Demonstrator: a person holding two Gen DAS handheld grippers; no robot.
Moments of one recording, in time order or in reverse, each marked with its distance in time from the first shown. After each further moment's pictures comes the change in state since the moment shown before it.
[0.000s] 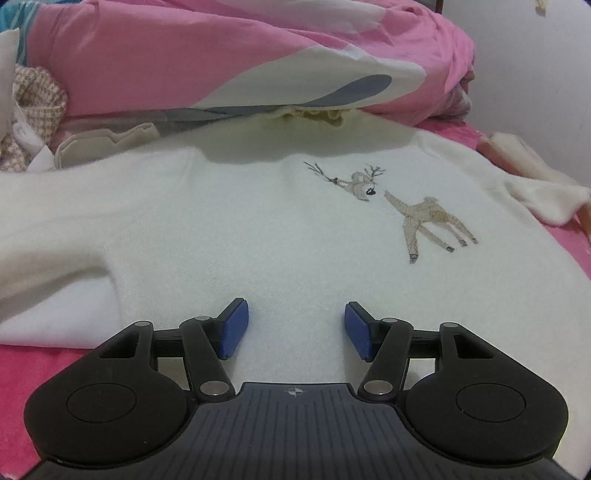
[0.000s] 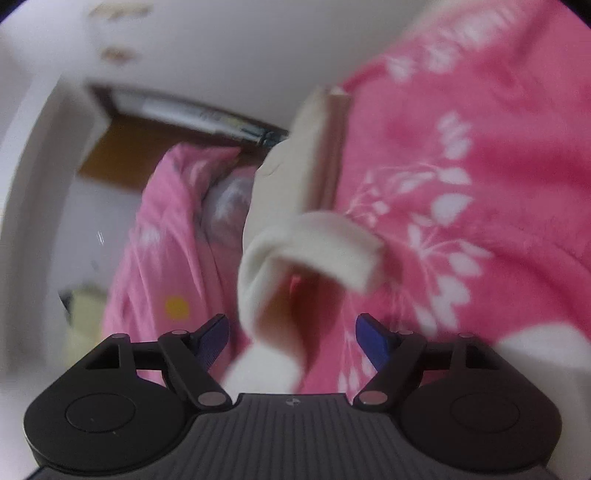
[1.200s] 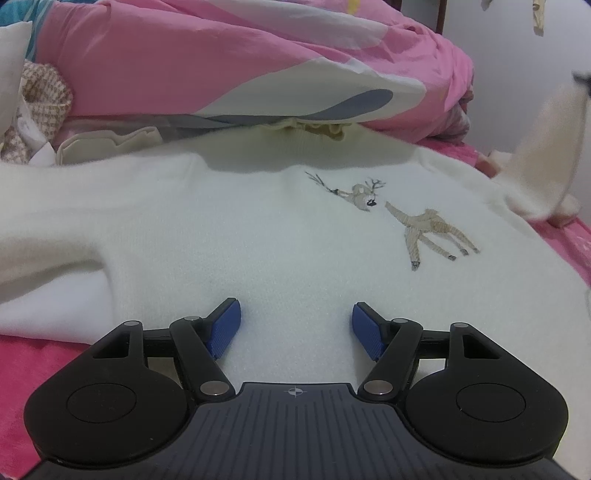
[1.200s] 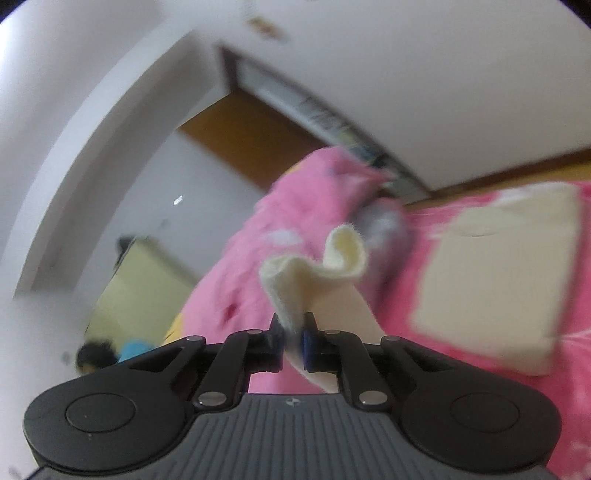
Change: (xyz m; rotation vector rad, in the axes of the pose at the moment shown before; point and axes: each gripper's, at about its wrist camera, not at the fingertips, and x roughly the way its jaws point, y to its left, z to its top) left arm 0.006 0.001 -0.012 -0.031 -0.078 -0.017; right arm 0.073 0.247 -0.039 -0.481 -0.005 0.205
